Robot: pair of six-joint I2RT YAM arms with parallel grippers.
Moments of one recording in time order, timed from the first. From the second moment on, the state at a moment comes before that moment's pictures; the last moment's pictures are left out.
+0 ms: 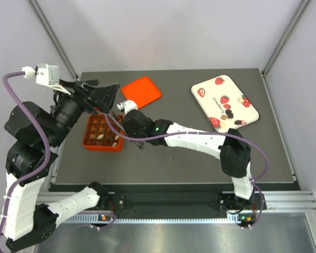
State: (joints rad) left arm -0.62 0.92 1.71 -0.61 -0.12 -0.37; right arm 1.13 1.95 1.67 -0.35 0.27 0.35
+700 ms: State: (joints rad) left arm -0.62 0.92 1.71 -0.61 -0.13 -0.36; right arm 1.16 2.07 1.71 -0.29 0.26 0.32
